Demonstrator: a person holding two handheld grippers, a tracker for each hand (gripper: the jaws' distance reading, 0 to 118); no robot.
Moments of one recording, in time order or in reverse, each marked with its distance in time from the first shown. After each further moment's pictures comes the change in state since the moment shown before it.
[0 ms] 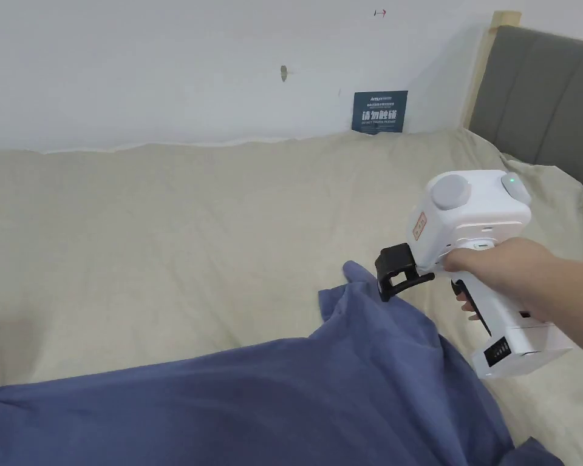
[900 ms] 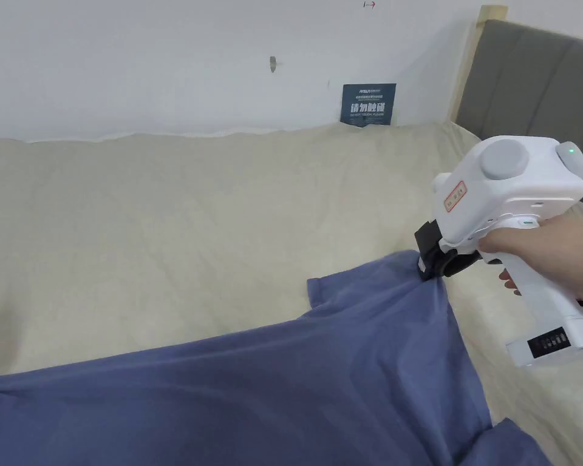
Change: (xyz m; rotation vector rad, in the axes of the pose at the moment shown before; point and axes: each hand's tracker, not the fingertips) left arm -0.013 -0.007 0.003 0.029 -0.039 0.068; right arm 0.032 -0.032 0.080 0.090 0.124 -0.009
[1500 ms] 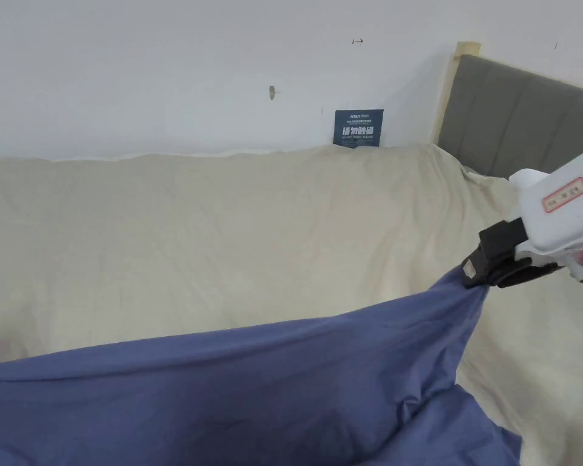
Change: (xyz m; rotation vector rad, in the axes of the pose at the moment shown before) left arm -0.015 -0.096 0.125 0.087 -0.173 0.012; right arm 0.029 -0.124 0.159 0.108 0.170 -0.085
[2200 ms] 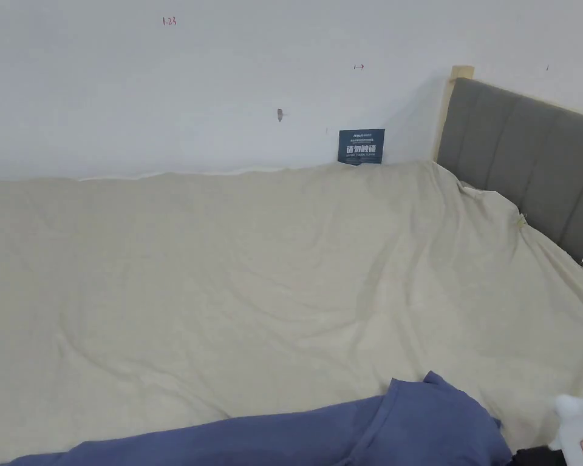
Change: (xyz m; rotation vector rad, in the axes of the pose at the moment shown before) left arm -0.033 -0.178 -0.029 -0.141 -0.050 0.170; right arm 0.076 -0.207 -0.062 -0.184 -0.046 -0.171
